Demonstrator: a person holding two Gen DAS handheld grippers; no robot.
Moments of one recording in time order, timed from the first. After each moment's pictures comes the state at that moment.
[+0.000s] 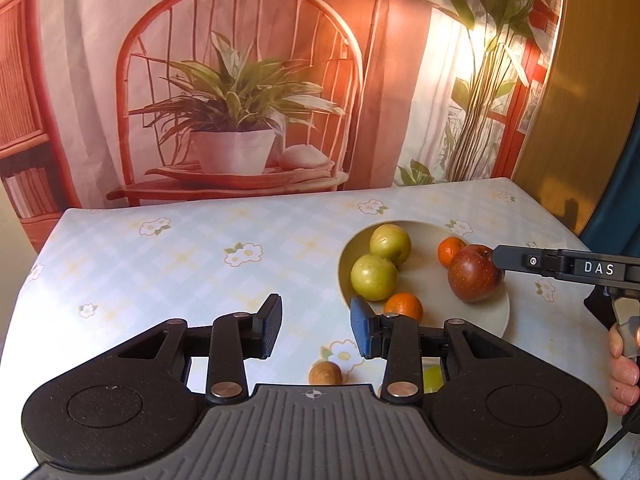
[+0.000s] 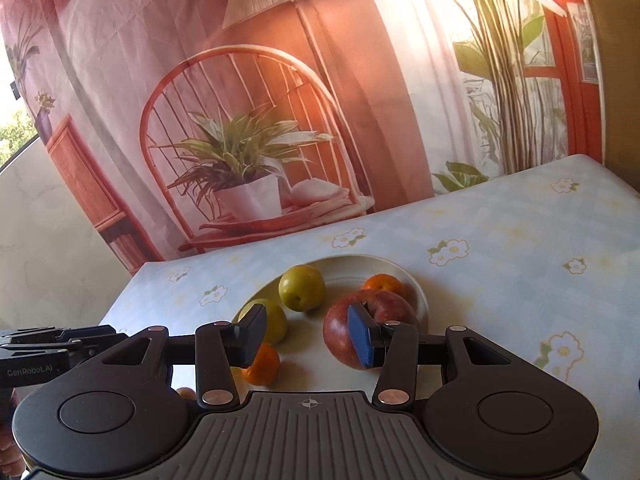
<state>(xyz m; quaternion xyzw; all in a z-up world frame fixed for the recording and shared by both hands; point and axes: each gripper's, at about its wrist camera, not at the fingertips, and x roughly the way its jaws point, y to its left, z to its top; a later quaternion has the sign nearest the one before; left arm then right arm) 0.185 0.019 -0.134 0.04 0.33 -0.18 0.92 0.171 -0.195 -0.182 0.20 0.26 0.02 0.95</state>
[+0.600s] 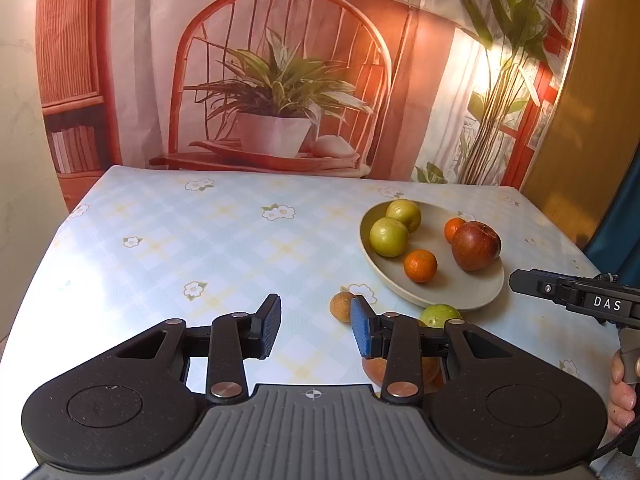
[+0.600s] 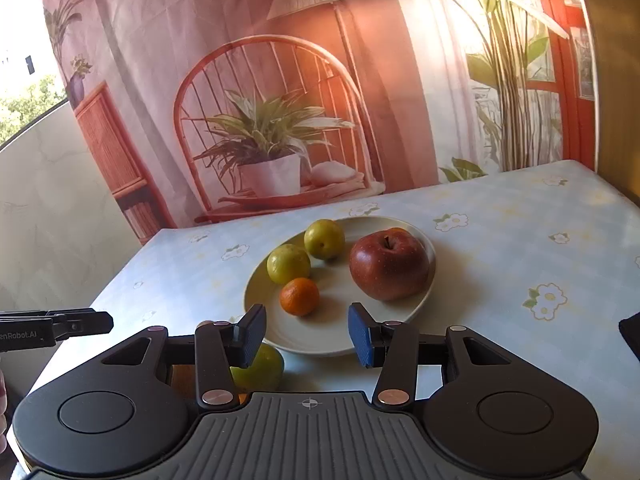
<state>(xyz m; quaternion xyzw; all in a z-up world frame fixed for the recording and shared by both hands) 0.121 0.057 -0.142 0.00 0.33 -0.15 0.93 0.106 -0.153 -0.190 0.15 0.25 0.03 0.96</state>
